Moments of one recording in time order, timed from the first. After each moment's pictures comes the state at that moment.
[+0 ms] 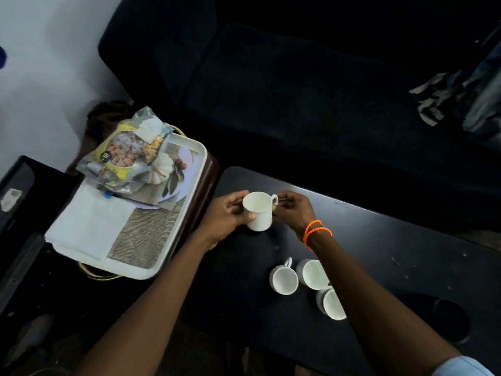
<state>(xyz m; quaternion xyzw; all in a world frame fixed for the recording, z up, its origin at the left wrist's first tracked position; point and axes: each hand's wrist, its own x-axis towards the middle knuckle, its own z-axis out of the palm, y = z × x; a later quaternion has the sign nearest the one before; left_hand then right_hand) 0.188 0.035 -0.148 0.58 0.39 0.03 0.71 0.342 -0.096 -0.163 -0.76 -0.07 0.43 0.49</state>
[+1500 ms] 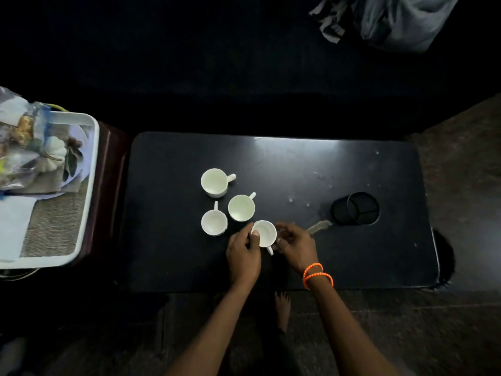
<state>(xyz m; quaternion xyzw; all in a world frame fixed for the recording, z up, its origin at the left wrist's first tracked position) 0.177 -0.275 -0.187 0.69 0.47 -0.01 0.55 0.256 -0.389 -0.186 -0.85 0.01 0.31 0.42</state>
